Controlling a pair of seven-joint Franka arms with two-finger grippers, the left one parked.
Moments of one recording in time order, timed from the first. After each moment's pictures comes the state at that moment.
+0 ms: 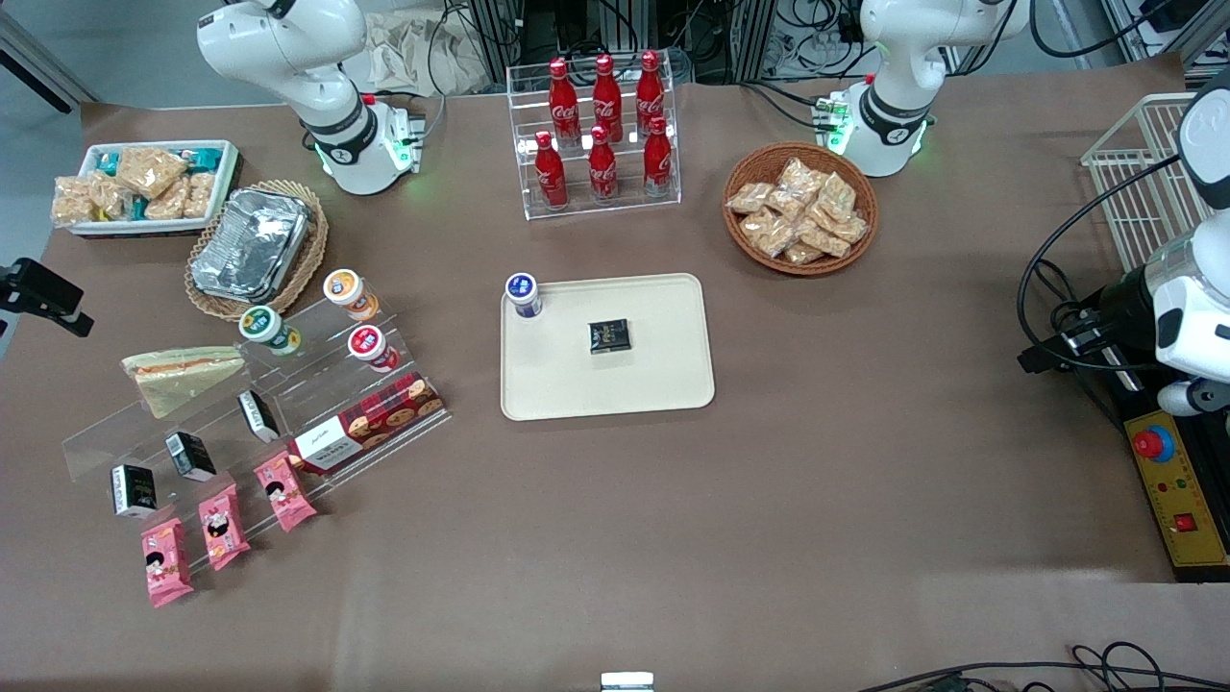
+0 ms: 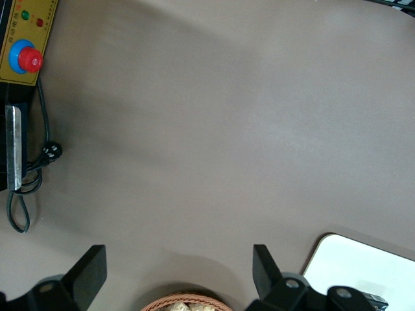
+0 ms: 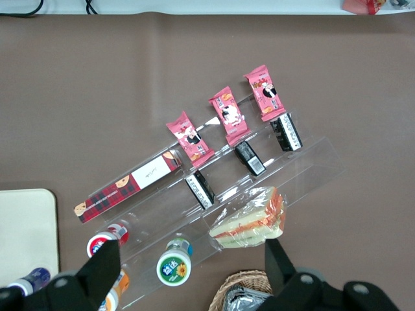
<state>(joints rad) 0.22 -0.03 -0.36 -1.57 0.02 1.69 -0.12</state>
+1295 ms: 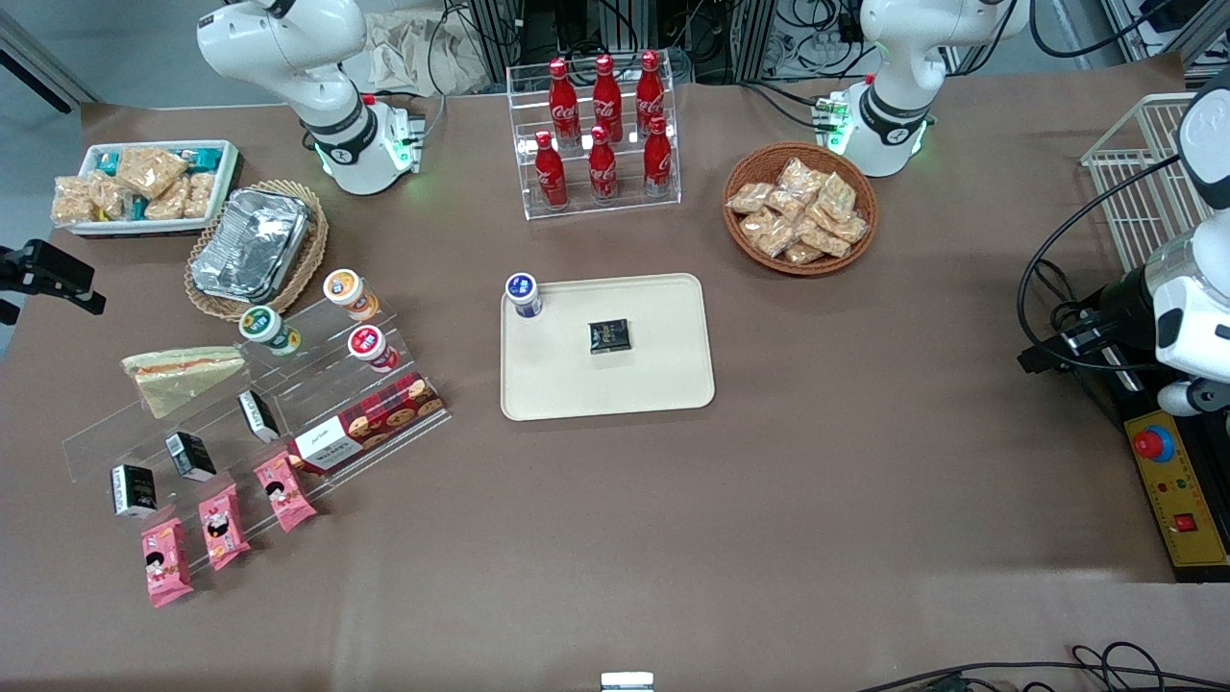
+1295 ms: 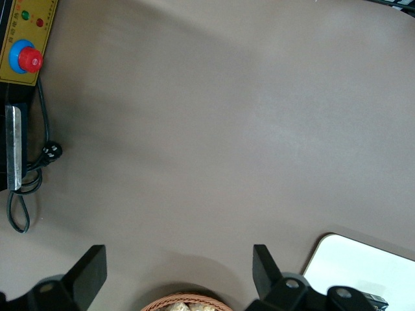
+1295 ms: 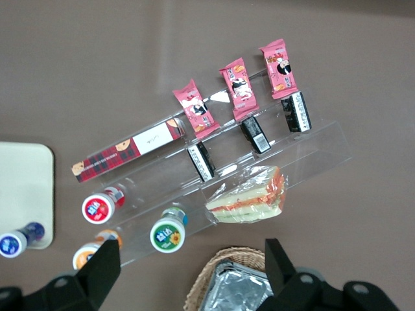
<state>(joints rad) 0.22 -0.03 -0.37 -1.58 0.01 1.60 -0.26</state>
